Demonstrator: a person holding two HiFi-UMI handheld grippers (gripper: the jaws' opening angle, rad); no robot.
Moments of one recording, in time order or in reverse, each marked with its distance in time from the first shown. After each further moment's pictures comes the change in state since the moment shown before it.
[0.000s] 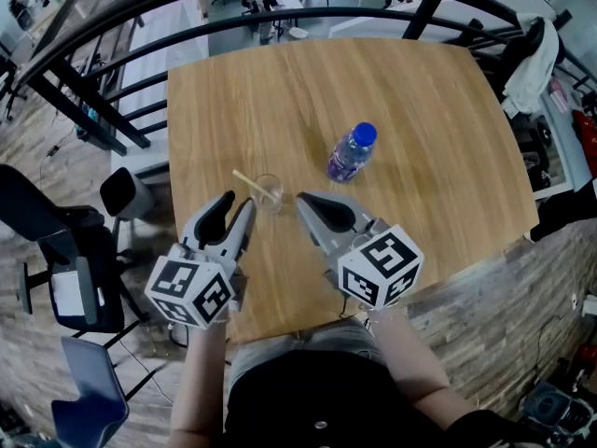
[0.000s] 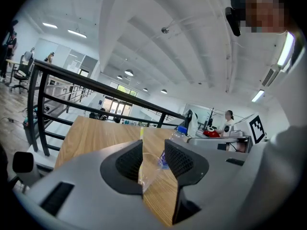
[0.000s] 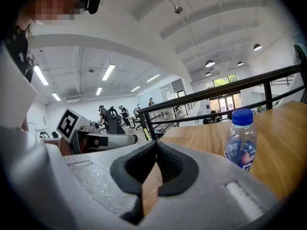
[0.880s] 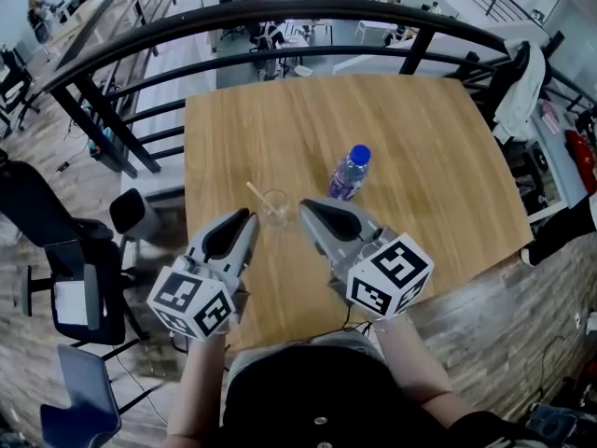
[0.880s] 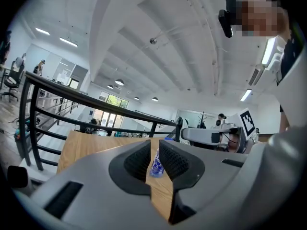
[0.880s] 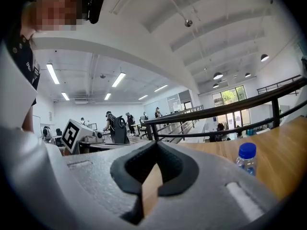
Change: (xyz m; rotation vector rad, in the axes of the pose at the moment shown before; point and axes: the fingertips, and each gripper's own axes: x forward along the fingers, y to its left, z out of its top) left arm -0.049 -0.041 0.038 0.090 -0.108 -0.091; right arm -0.034 0.051 0.064 -0.085 -0.131 0.060
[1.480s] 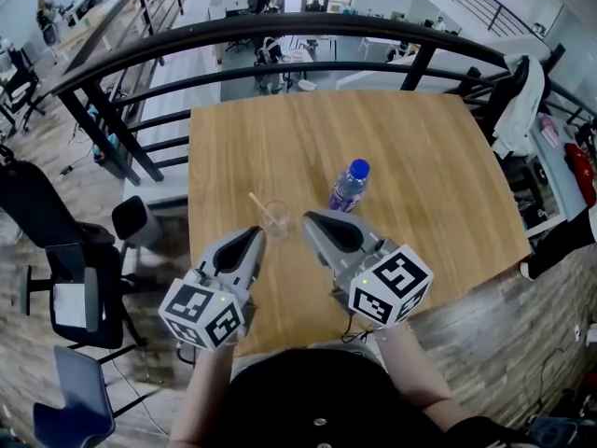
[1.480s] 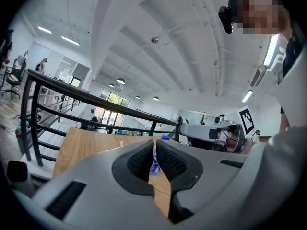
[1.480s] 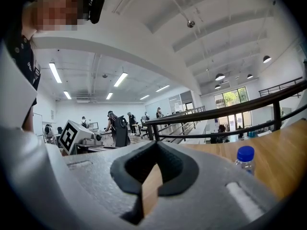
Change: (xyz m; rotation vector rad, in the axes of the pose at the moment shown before) left arm -0.002 -0.016 -0.009 -0.017 0.008 0.009; right arm -0.009 0.003 0.005 -0.023 -0.004 0.016
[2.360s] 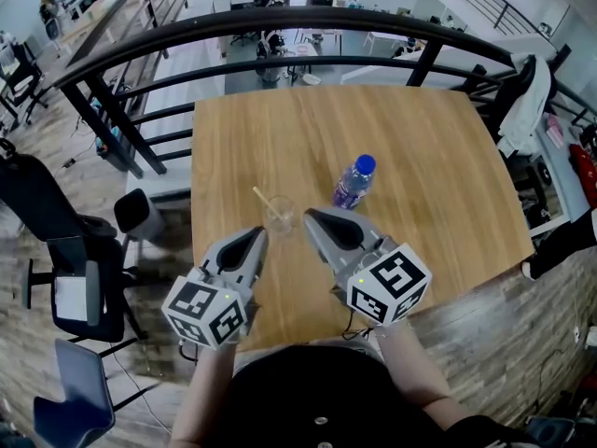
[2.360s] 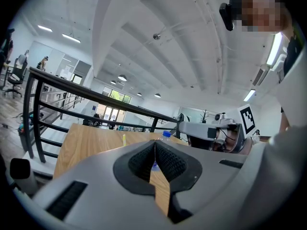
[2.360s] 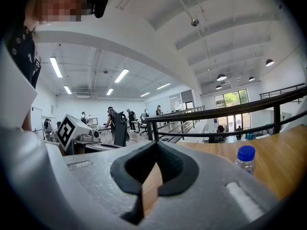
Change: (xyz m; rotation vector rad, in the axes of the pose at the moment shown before) left arm -0.001 0.004 -0.014 -0.013 0.042 0.016; right arm 0.007 0.000 -0.012 -0.042 0.029 -0.006
